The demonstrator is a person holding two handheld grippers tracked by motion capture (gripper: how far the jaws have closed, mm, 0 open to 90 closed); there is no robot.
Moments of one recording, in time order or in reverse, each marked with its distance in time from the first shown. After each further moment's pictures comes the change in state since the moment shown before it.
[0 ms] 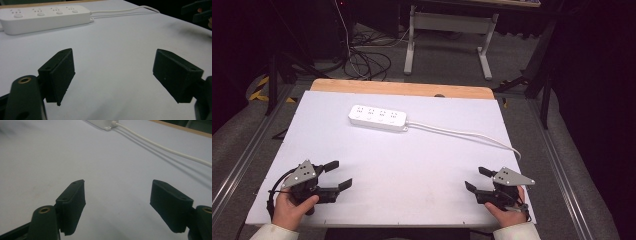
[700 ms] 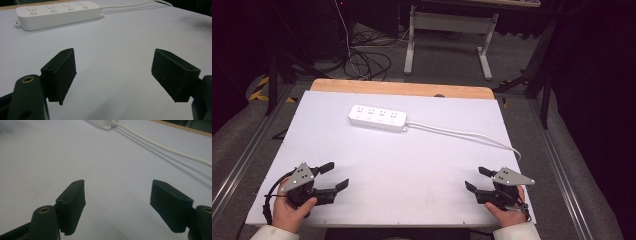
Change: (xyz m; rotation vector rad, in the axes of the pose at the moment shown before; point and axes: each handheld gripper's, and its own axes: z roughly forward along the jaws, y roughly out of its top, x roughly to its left) left arm -0.004 0.002 -0.005 0.042 0.072 0.035; right arm -0.001 0.000 0.001 0.002 -0.001 0.001
